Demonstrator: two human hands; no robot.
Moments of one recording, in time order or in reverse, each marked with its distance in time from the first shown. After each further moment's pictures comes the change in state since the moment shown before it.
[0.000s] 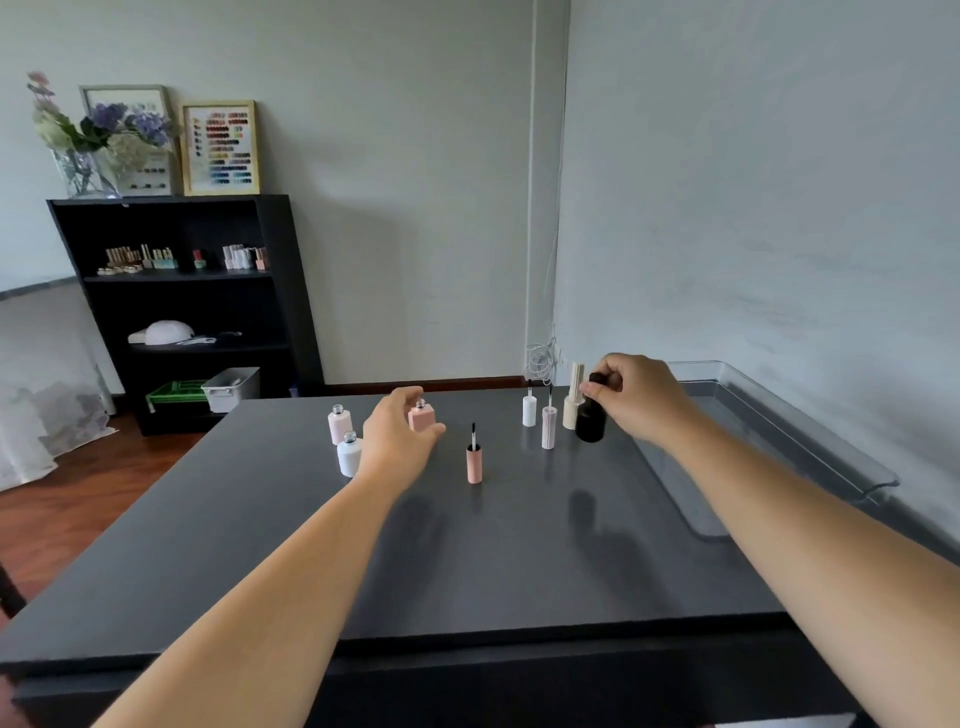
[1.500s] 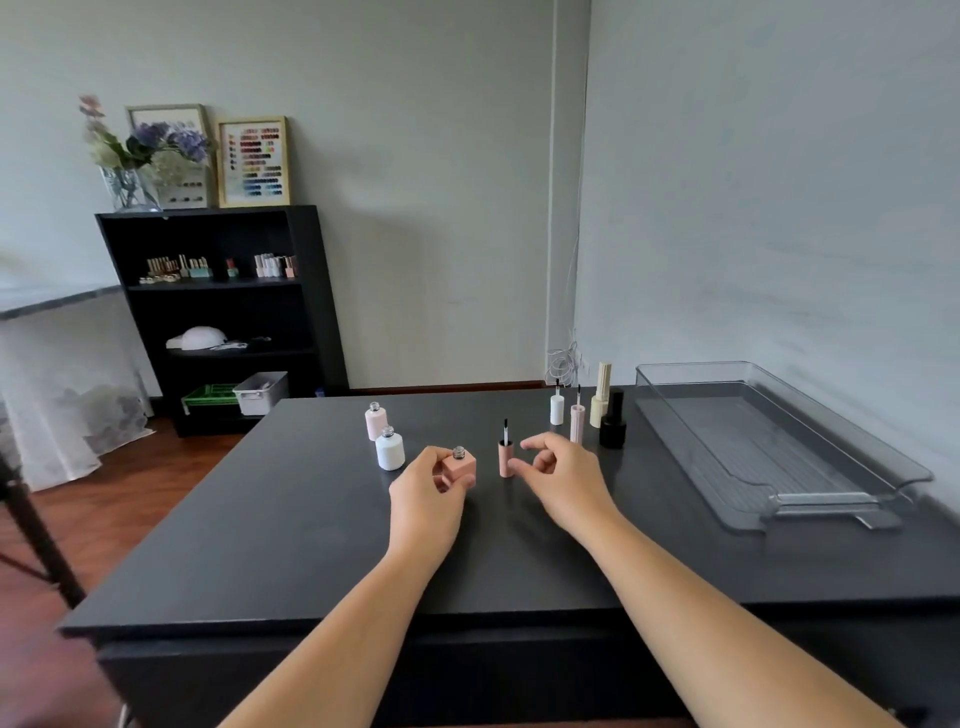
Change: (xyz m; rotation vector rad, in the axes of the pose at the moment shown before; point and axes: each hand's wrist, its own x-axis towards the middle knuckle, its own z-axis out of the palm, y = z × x) left_hand -0.073 -0.017 -0.008 -0.161 0.000 -0.060; right_hand -0.072 -0.047 0.108 0.325 -0.051 0.082
